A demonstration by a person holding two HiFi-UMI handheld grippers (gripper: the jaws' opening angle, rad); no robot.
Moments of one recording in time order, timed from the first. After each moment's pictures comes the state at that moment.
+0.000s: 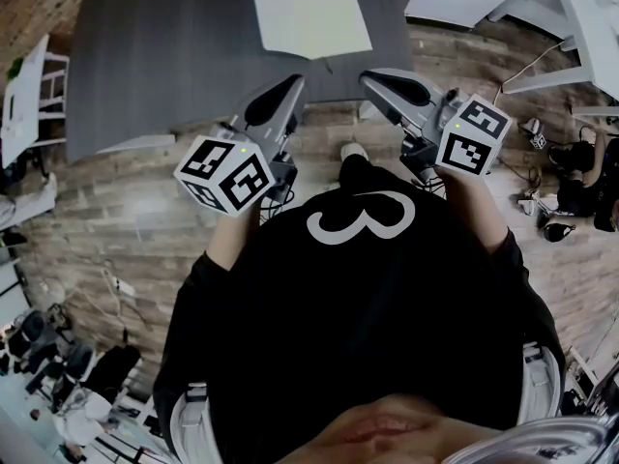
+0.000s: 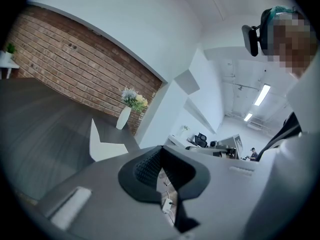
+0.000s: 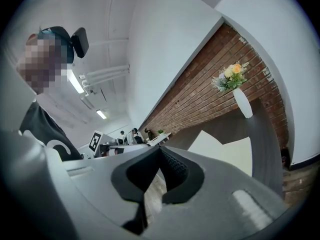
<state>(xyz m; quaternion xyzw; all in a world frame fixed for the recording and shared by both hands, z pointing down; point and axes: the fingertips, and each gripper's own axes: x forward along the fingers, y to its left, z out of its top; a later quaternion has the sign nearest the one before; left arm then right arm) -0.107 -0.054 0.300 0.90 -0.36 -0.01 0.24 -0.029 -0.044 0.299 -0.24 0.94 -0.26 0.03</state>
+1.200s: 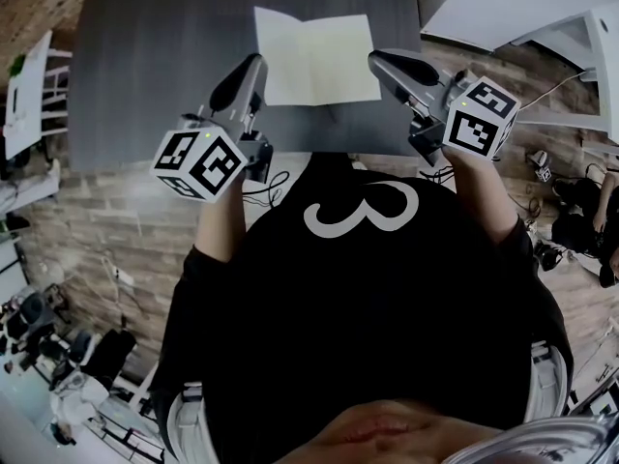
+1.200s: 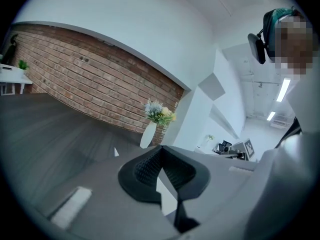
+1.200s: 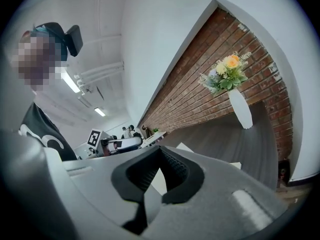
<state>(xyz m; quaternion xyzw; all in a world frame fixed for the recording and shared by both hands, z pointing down) -0.152 -0.216 0.295 0.86 -0.47 -0.02 0.21 -0.007 -0.210 0.313 -0.22 0.94 -0.26 0.01</state>
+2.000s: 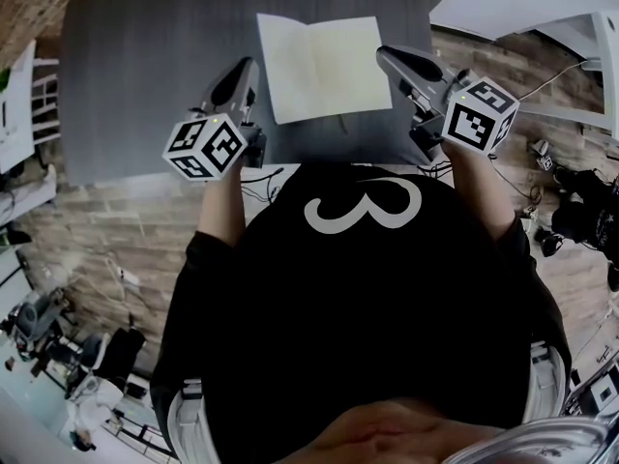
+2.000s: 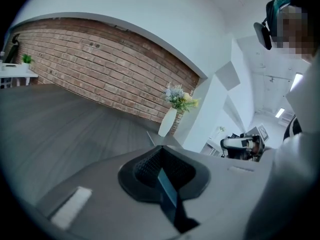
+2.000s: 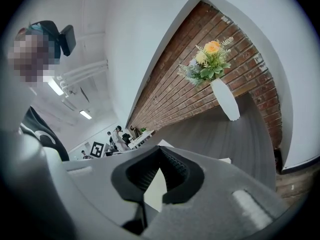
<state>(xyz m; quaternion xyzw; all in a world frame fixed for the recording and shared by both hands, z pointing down) -0.193 -0.261 0.388 0.84 -0.49 0.03 0.24 0.001 -0.247 0.357 -0.27 0.91 -0.30 0.00</state>
